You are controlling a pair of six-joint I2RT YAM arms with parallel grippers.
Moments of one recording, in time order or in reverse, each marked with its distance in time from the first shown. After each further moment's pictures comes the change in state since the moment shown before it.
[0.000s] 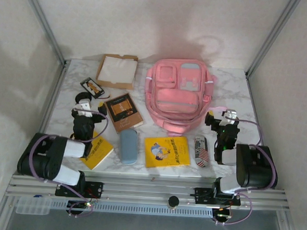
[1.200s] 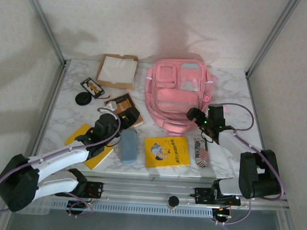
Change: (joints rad) left arm -0.555 -0.291 0.265 -0.783 0.085 -0.922; right arm 0.232 -0.044 0.452 -1.127 -0.229 0.696
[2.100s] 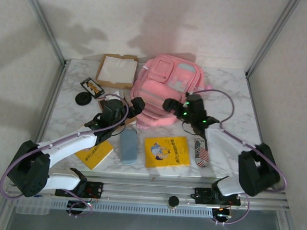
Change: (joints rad) left arm 0.043 0.168 0.233 -0.137 -0.002 0.141; right arm 0.247 0.011 0.179 0.055 0.027 0.025
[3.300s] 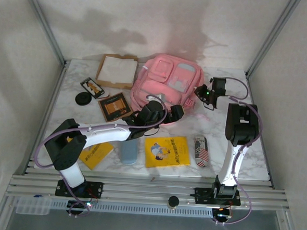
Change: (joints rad) left arm -0.285 0.405 0.359 0.034 0.058 -0.040; right arm -0.423 0.672 0.467 0.053 -0.255 -0.095
